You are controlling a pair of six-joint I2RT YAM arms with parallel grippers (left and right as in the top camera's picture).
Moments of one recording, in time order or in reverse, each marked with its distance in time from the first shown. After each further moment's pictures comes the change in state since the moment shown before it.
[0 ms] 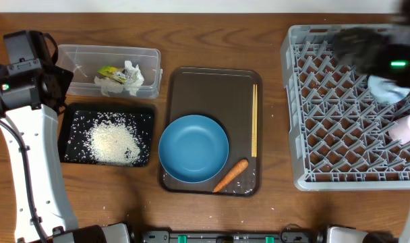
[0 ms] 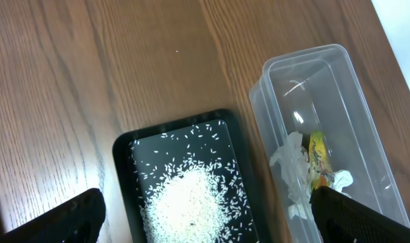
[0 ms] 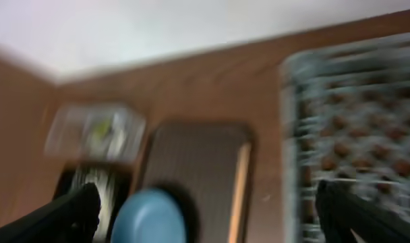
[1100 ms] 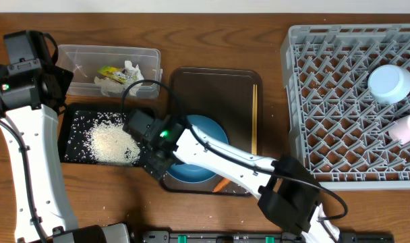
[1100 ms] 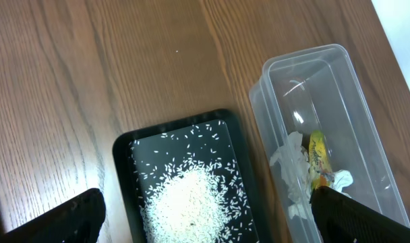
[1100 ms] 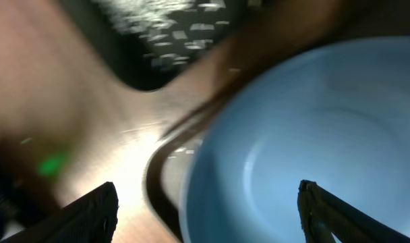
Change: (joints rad) left arm 0.000 0.000 0.000 0.000 0.000 0.000; right arm 1.116 0.668 -0.025 0.106 0.438 0.064
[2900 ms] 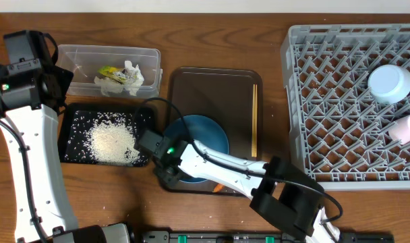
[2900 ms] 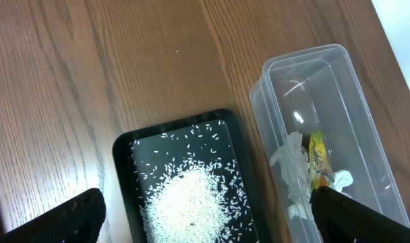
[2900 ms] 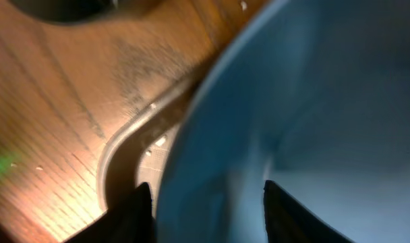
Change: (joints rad) left arm 0.000 0.000 0.000 0.000 0.000 0.000; right arm 0.031 -0.029 -0.276 0.213 -0.011 0.029
